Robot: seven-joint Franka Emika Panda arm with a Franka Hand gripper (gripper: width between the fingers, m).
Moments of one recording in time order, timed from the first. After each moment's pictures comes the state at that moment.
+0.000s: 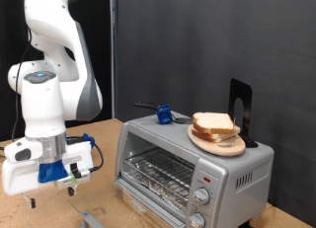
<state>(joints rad) 0.13 0.10 -0.45 -2.52 0.25 2.71 0.30</state>
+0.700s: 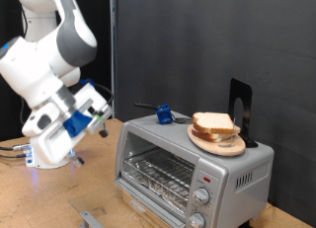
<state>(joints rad) 0.12 -0.16 -0.42 -2.44 0.77 2.29 -0.24</state>
